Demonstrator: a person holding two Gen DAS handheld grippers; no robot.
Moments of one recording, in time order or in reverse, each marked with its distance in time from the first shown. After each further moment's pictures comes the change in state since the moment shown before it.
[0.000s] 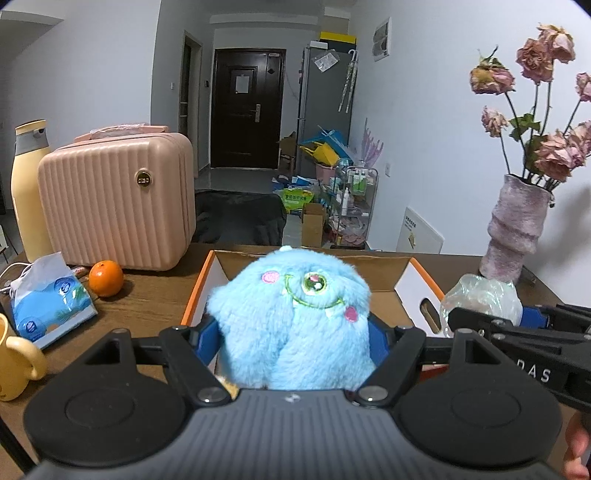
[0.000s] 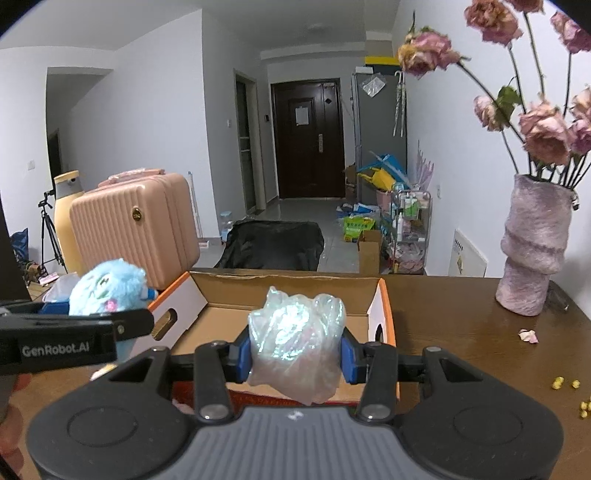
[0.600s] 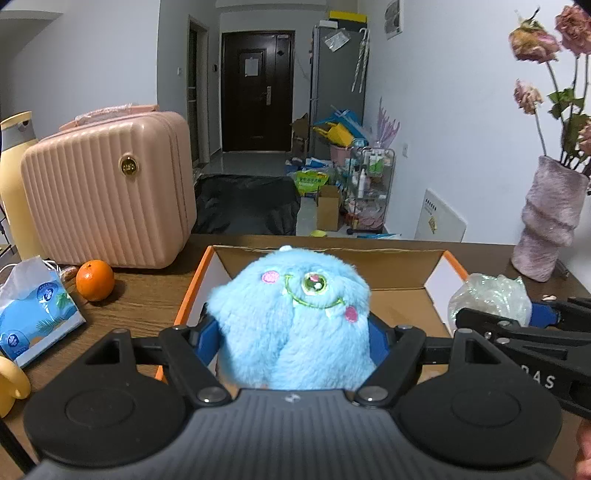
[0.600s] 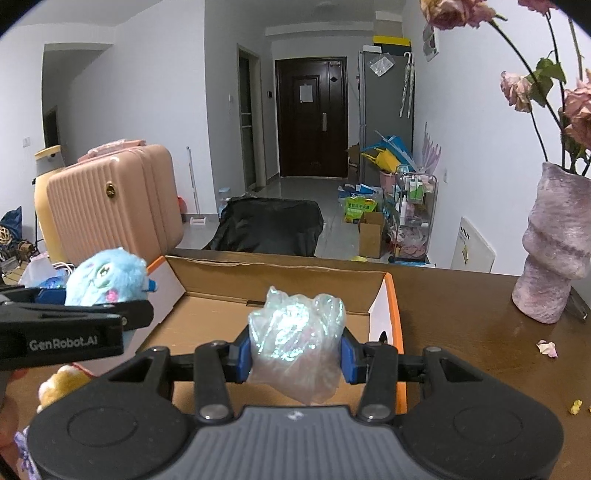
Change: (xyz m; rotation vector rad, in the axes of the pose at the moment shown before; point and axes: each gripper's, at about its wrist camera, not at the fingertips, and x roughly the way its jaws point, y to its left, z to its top) left arm 0.071 -0.003 0.015 0.015 0.064 0.055; right arm 0.069 -0.010 0.012 -0.033 0.077 -0.005
